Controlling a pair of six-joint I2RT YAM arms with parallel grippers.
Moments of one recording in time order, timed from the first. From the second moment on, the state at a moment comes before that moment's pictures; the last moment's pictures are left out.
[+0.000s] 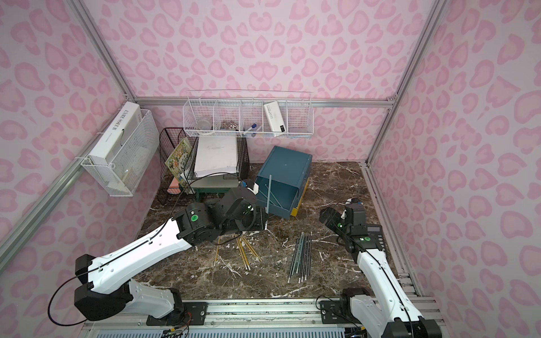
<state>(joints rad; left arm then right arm) -1.03 1.43 1.57 -0.87 -0.17 -0.96 0.10 0.96 0.61 -0.33 -0.15 0.68</state>
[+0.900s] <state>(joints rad) -1.01 1.76 1.85 -0.84 -0.14 -1.62 0.08 1.14 0.85 -0.41 -0.17 0.67</state>
